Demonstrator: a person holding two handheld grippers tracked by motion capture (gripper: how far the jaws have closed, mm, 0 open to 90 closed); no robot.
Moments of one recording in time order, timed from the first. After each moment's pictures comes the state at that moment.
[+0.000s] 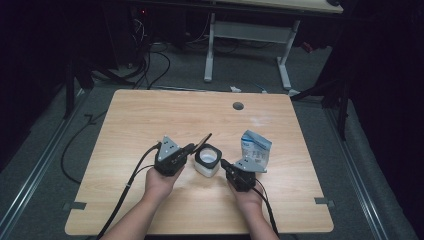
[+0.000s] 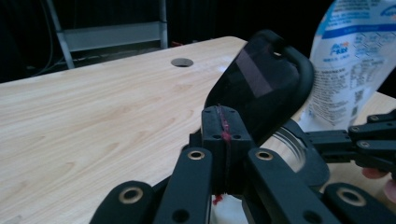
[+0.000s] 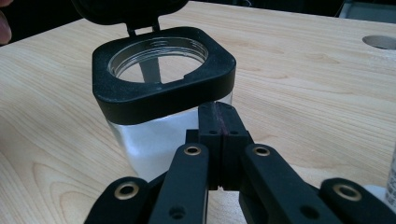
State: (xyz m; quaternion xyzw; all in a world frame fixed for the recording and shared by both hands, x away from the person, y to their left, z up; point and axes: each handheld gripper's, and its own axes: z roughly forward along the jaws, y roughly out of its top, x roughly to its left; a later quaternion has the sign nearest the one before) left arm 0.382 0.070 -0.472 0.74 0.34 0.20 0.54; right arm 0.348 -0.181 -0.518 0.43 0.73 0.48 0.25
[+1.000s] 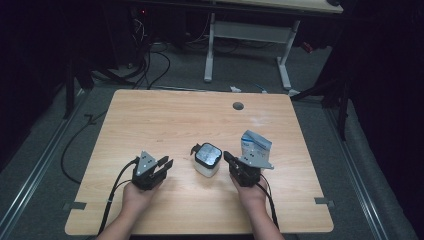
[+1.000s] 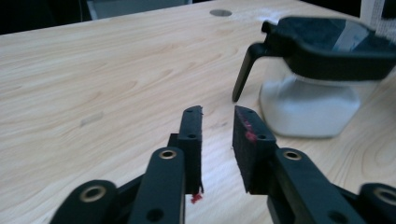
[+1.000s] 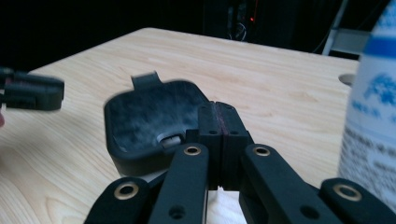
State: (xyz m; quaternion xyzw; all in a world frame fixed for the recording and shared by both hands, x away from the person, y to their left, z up) left arm 0.357 0.141 -0.509 0.76 0.38 0.22 0.49; right arm 0.348 -0.184 -0.482 0.42 0.71 0.50 0.27
